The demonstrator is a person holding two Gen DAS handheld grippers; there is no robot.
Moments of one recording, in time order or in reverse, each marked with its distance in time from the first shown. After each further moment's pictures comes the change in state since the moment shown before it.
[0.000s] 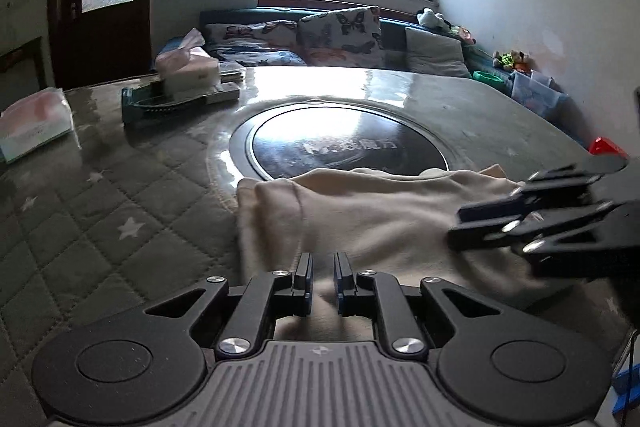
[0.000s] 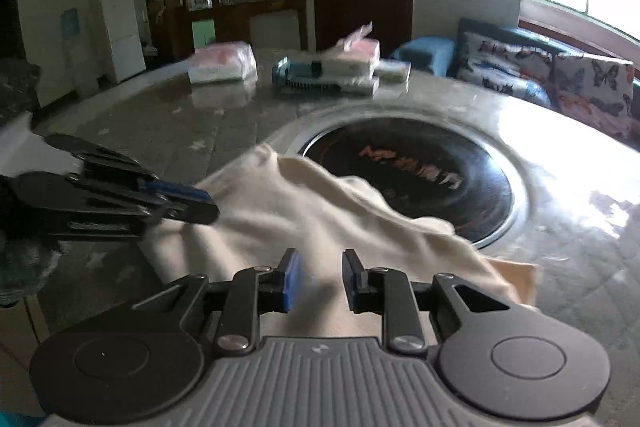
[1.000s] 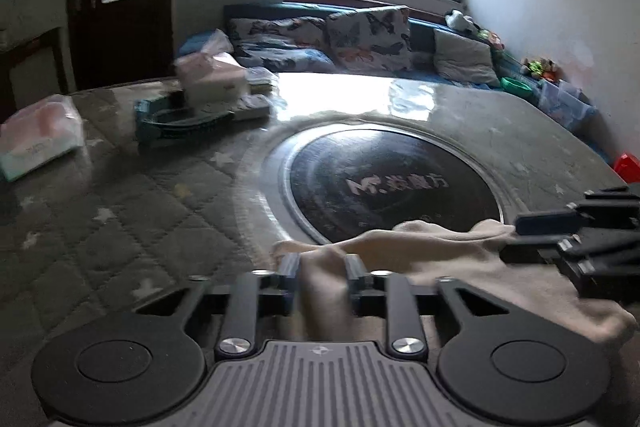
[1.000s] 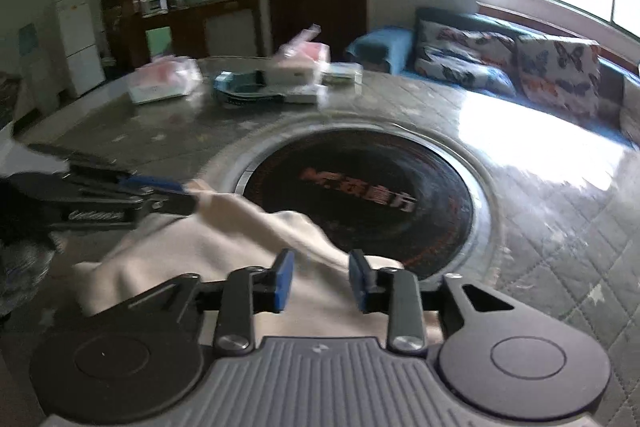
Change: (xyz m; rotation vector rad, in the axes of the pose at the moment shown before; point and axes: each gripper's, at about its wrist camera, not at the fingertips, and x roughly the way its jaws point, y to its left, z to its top) left arm 0.034 0.028 0.044 -0.052 0.006 0.077; right arm 0.010 -0.022 0.031 0.061 -0.007 -0.083
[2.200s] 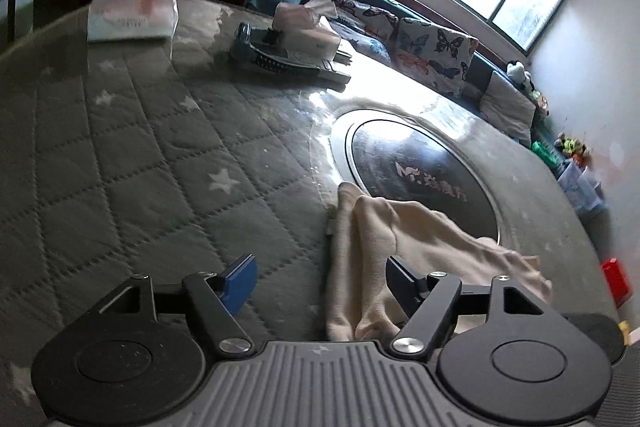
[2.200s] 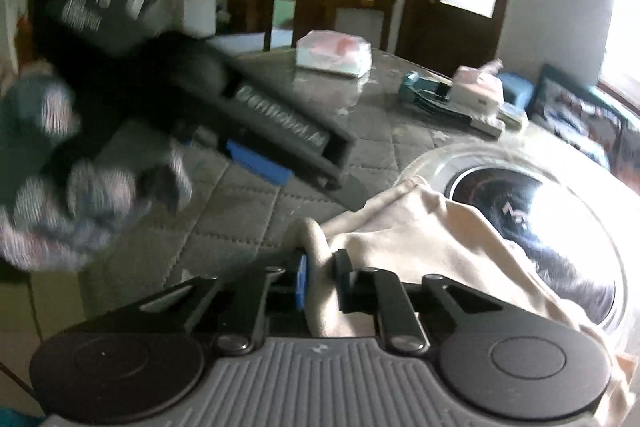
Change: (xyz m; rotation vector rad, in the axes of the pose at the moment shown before) left arm -0.038 0.046 -0.027 -0.414 0.088 -0.036; right arm 0.004 0.132 -0.019 -0.276 -0.011 0.211
